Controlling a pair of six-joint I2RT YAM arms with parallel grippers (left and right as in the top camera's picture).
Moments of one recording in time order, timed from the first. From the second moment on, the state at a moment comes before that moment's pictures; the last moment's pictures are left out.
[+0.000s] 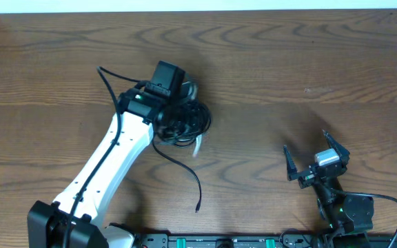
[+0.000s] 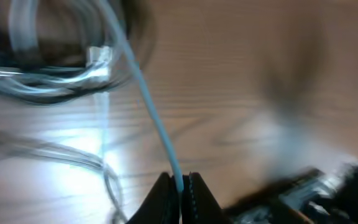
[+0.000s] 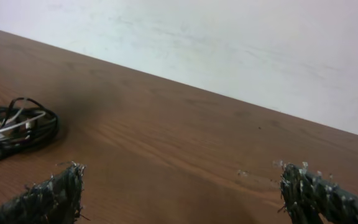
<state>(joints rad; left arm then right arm) -0.40 1.52 1.24 -0.94 0.49 -0.52 0.13 0.01 0.01 -0.06 -0.19 -0.16</state>
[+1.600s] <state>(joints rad) -0.65 1.71 1.24 -0.79 0.18 -0.54 0.13 0.01 0.01 -0.06 -0.19 -0.16</state>
